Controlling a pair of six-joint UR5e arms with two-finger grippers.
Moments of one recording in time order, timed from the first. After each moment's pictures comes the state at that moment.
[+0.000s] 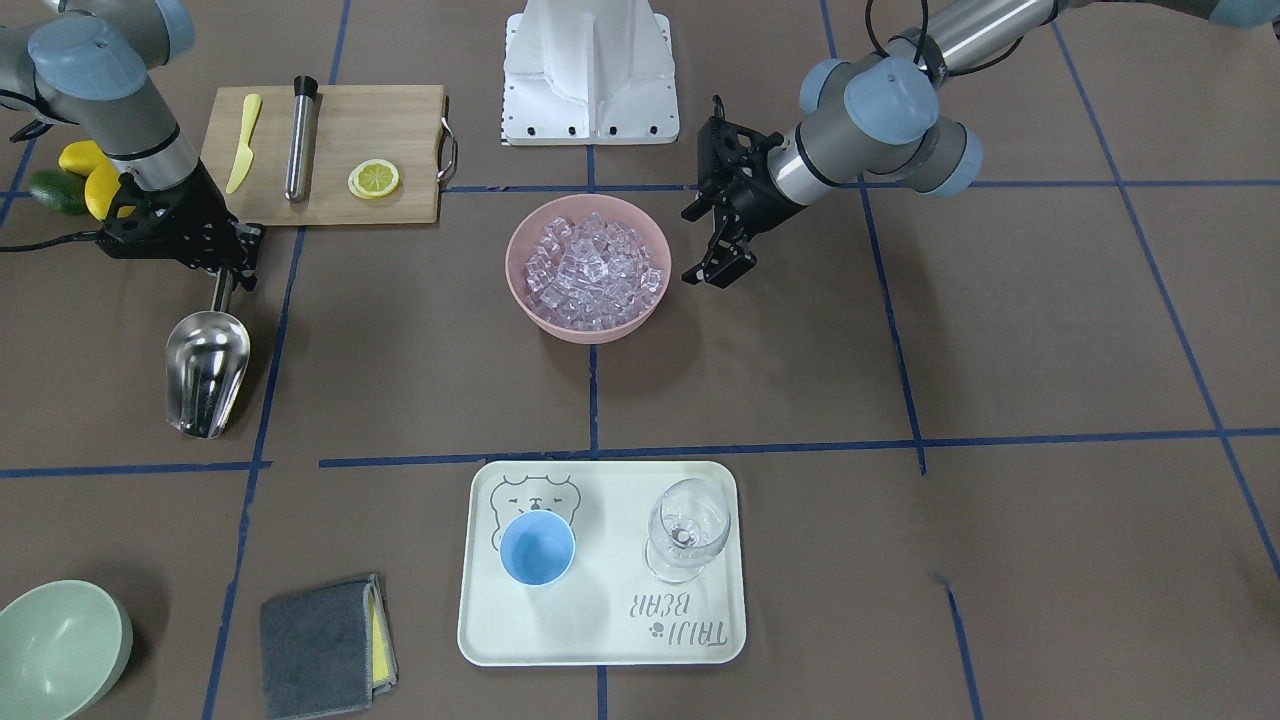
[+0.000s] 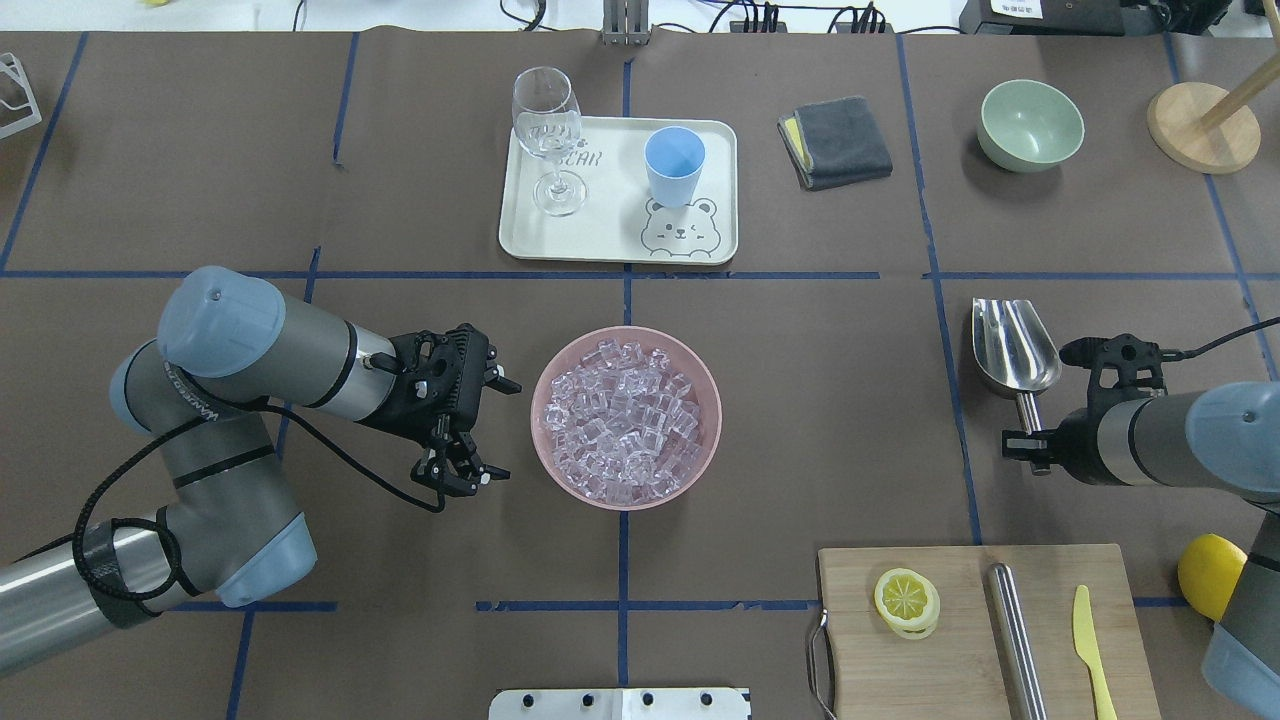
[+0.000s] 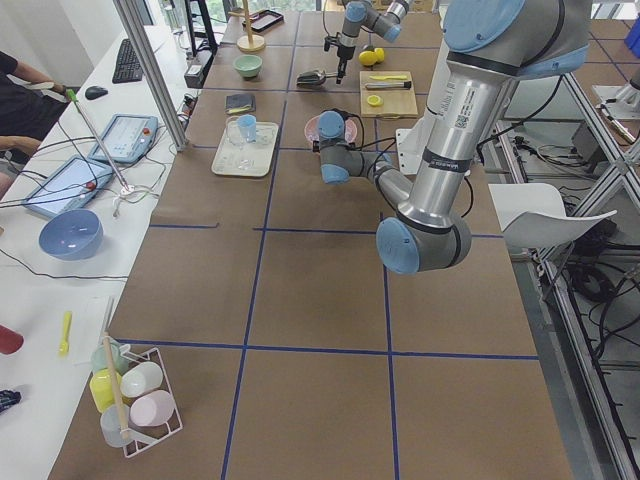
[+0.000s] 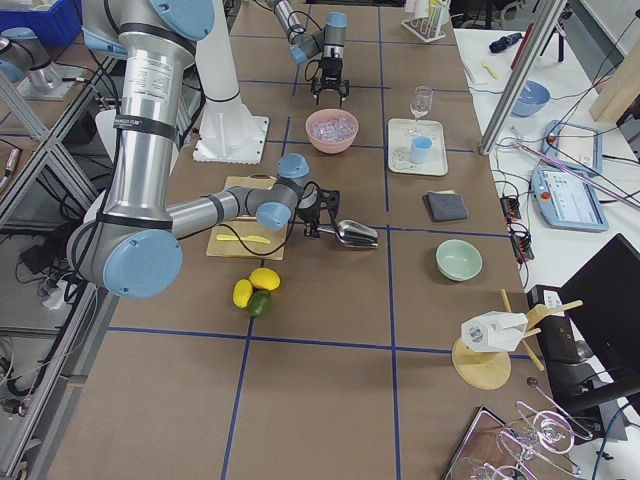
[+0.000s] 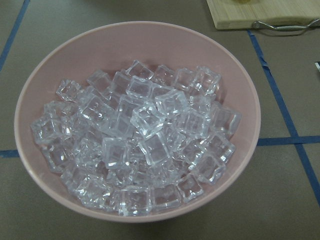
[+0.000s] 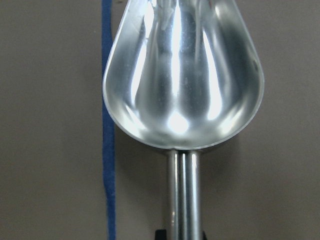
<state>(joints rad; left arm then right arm) -0.55 -1.96 -1.66 -2.44 -2.14 0.18 0.57 -1.76 1.92 -0.92 1.77 1.26</state>
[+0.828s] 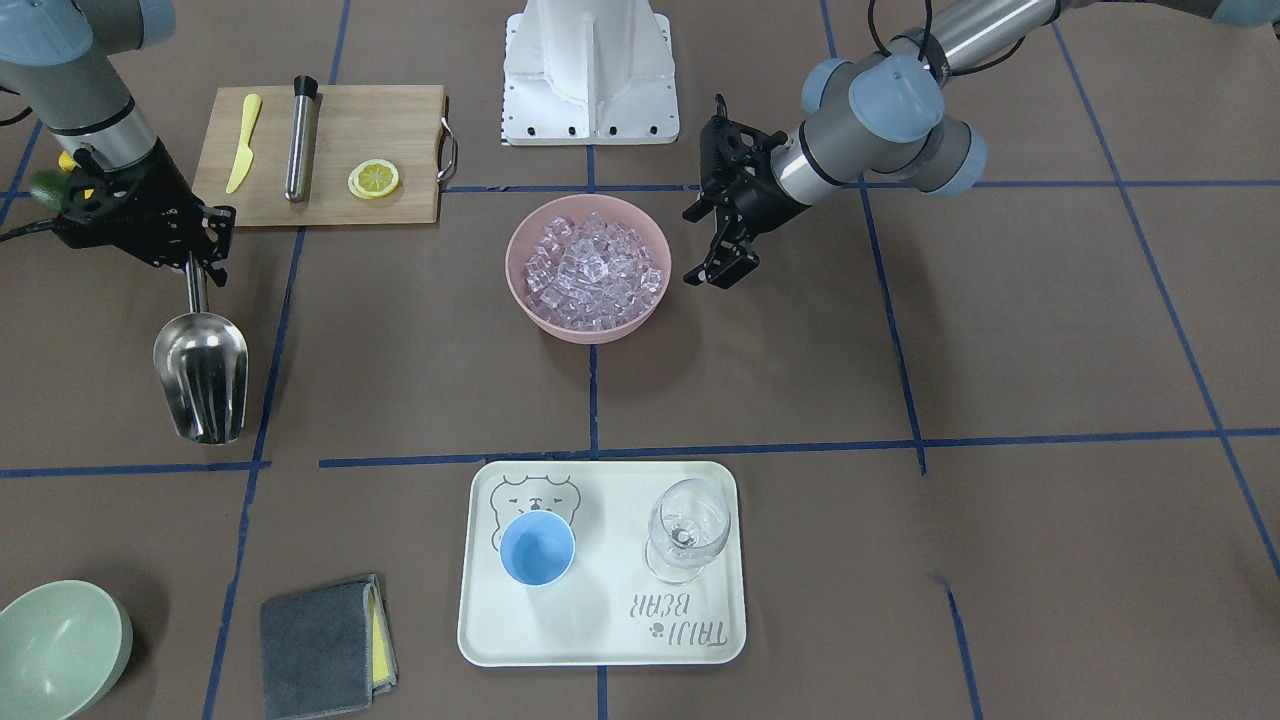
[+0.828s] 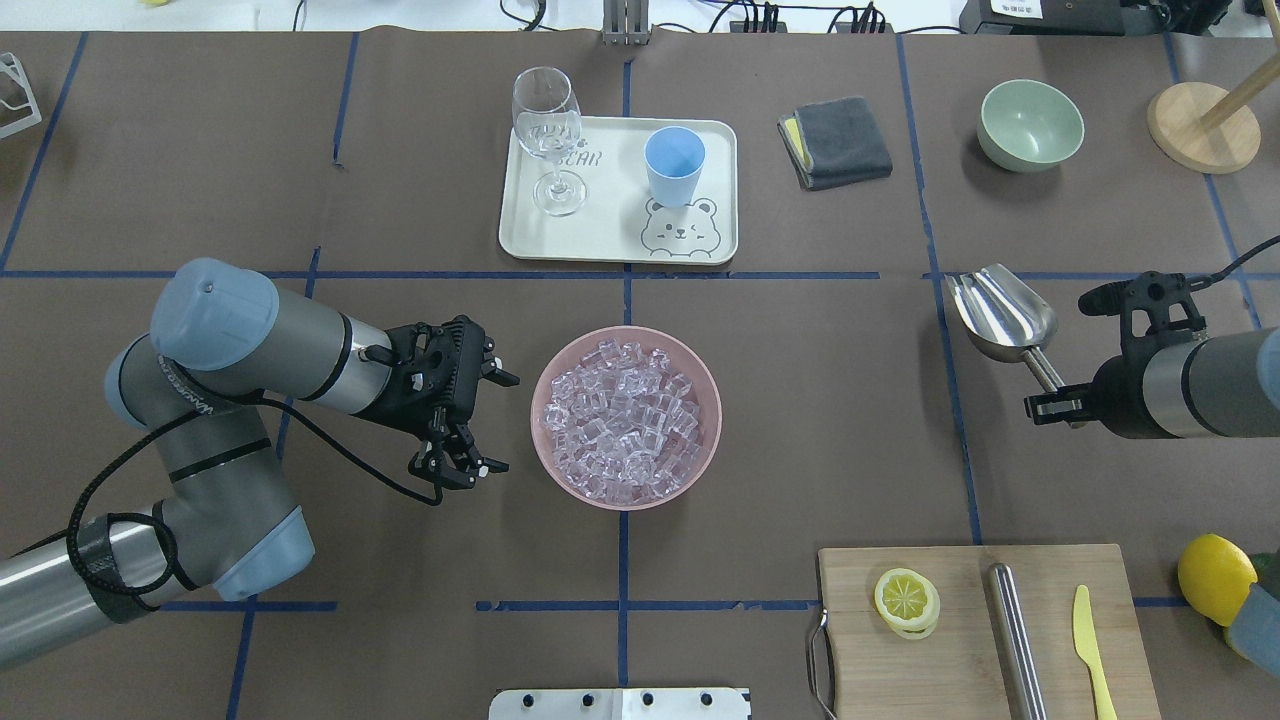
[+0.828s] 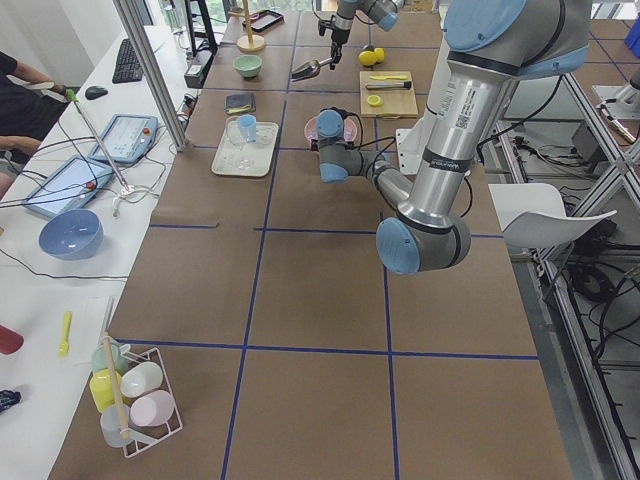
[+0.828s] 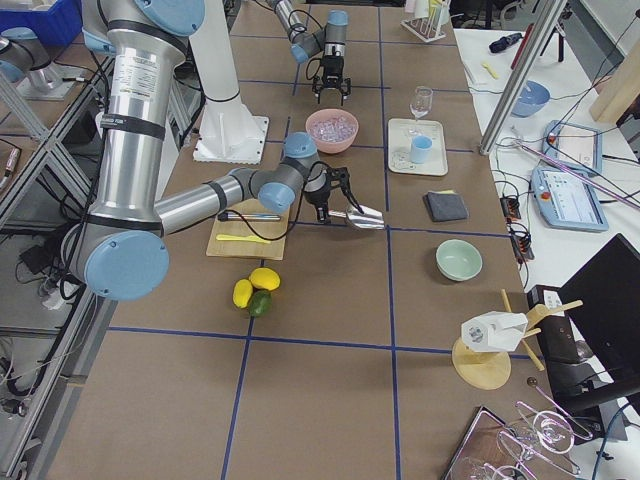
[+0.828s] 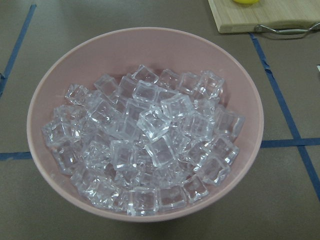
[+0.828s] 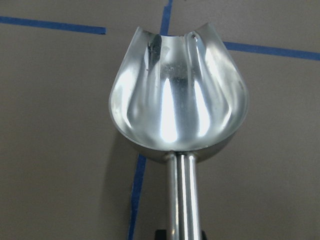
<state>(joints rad) -0.57 -1.96 -1.66 -2.44 -2.14 0.18 0.68 -1.75 2.07 -1.07 1.84 0.92</state>
